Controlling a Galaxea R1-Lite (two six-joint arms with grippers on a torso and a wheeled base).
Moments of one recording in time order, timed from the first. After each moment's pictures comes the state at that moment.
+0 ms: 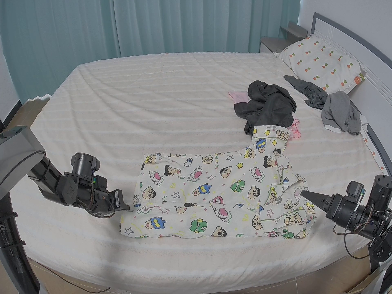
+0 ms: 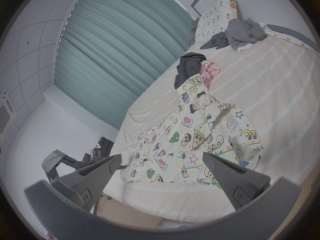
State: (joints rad) left arm -0.08 2.10 -0.86 -0.28 -0.38 -0.37; right arm 0.16 1.71 -0.02 -1.42 0.36 0.65
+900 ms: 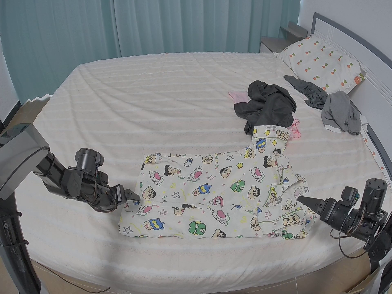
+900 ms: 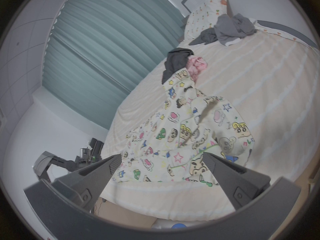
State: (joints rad) left arm -0.09 2.14 -0.97 -0.21 -0.30 -0.38; right arm 0.16 1.80 -0.02 -1.42 0.30 0.66
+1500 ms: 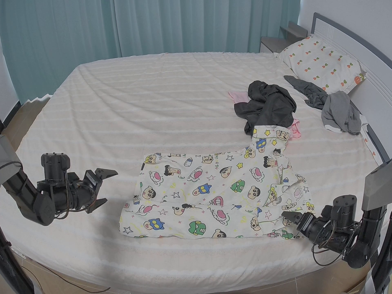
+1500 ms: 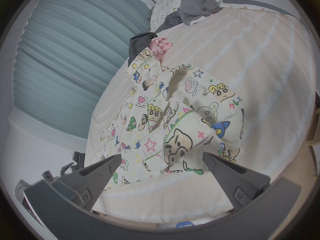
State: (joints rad) left arm 0.00 1.94 -0.55 -0.85 -0.38 -1.03; right arm 0.32 2.12 -0.02 -1.55 0.01 0.89
